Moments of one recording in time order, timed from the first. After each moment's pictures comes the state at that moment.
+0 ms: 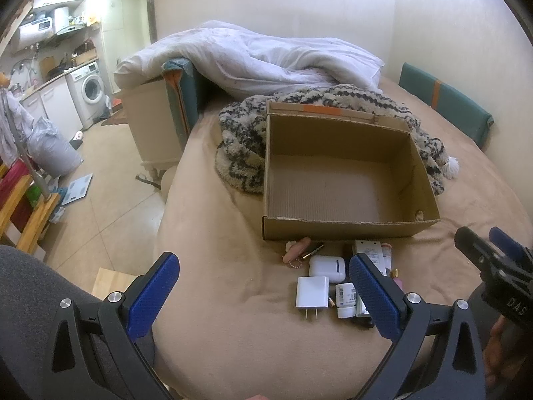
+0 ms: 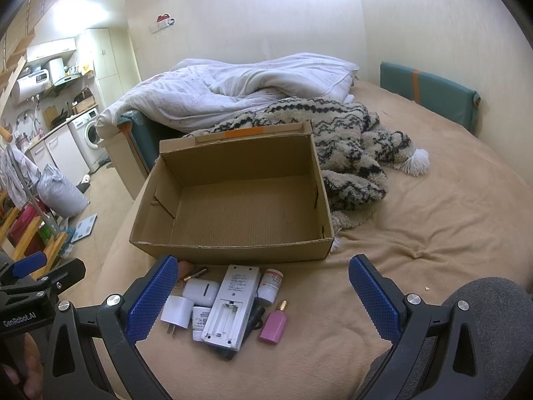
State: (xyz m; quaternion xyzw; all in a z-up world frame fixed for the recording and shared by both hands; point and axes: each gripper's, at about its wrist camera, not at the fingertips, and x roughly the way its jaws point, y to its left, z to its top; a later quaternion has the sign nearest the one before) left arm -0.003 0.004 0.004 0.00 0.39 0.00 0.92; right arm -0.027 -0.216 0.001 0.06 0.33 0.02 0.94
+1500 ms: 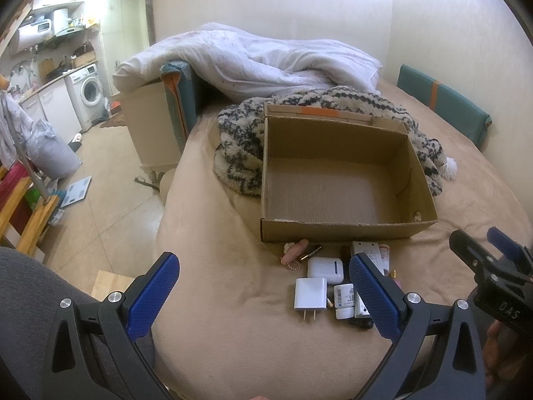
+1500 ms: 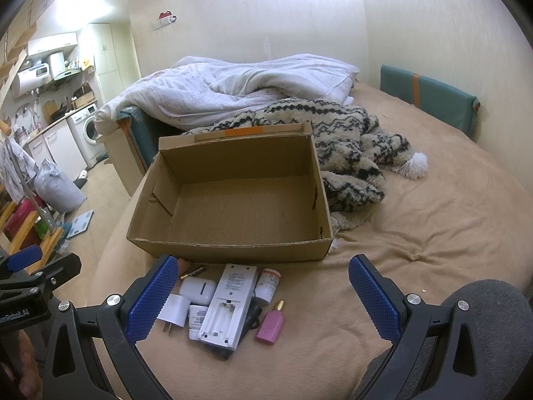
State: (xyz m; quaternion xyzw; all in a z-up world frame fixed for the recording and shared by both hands) left arm -0.004 0.002 0.010 0.00 0.39 0.00 0.92; right arm -0.030 -0.213 0.001 0.06 0.33 0.02 0.94
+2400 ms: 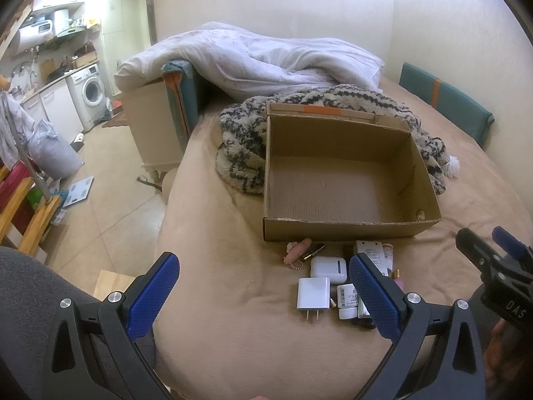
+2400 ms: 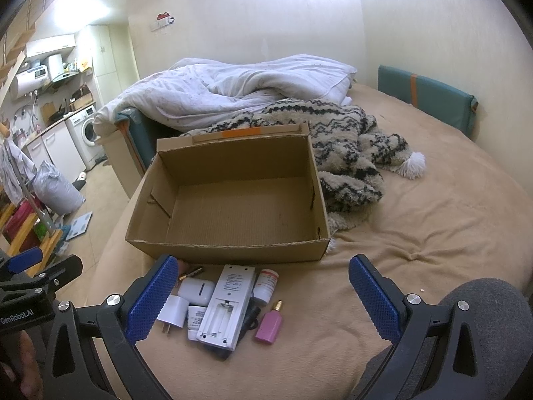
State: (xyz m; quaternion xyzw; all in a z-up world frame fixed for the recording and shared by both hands) left arm -0.001 0.003 0.004 0.00 0.39 0.00 0.92; right arm -0.027 -0.214 0.002 0.05 0.33 0.02 0.94
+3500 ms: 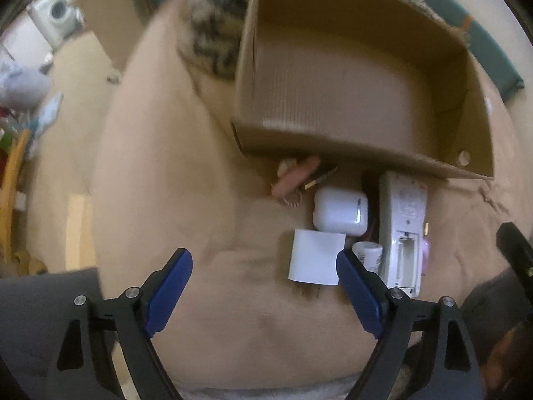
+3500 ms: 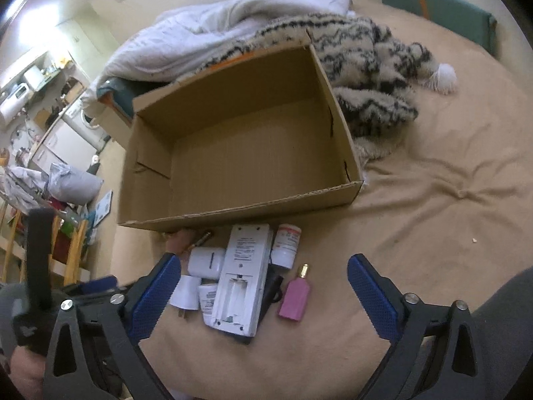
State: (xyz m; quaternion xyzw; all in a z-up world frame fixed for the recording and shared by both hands) left arm 0.094 -0.008 -0.105 -0.04 0.63 -0.02 0.78; right arm 0.040 -0.226 -0.052 0.15 0.49 0.06 0.86
